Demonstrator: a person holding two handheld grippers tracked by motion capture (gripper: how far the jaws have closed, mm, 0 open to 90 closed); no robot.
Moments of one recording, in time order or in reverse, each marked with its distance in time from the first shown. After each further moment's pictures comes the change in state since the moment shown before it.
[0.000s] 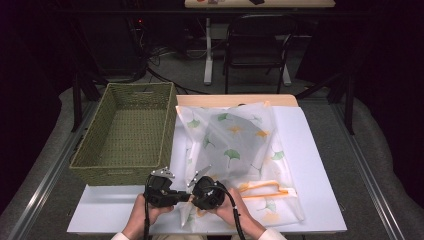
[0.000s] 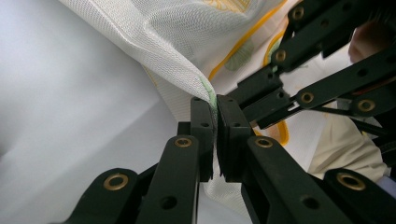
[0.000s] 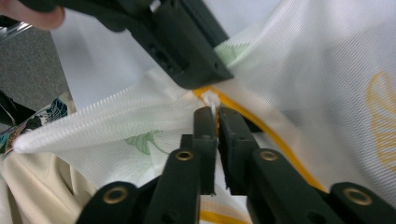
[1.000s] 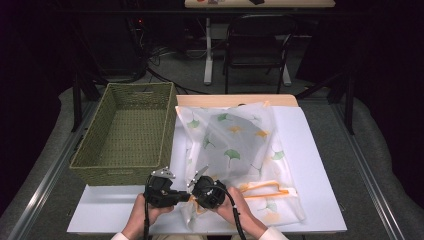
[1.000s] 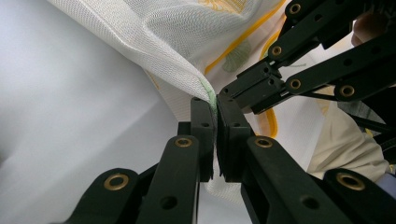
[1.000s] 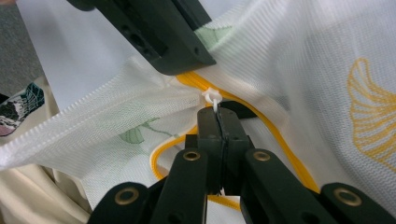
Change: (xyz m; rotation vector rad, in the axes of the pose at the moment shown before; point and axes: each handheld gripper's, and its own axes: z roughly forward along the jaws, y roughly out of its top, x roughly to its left) left arm -0.003 0.001 -0.003 -0.005 0.003 0.022; right arm 0.000 0.003 -0.003 0.070 -0.068 -0.022
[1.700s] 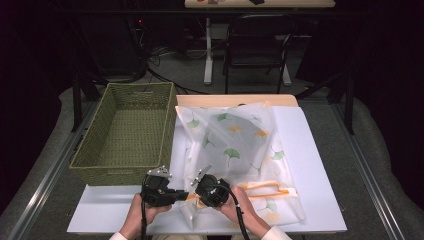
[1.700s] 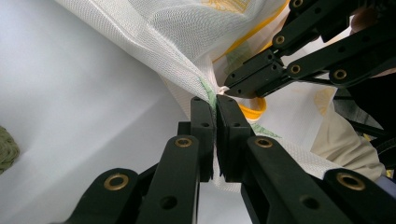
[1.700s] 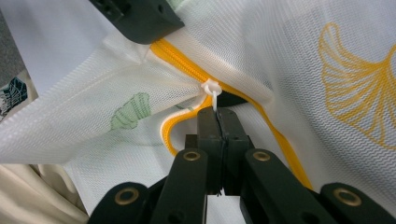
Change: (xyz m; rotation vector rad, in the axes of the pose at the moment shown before) left arm 0.003 -0.001 -0.007 -0.013 -0.004 -0.015; right arm -0.006 -0.005 -0.005 0.011 -0.035 0.004
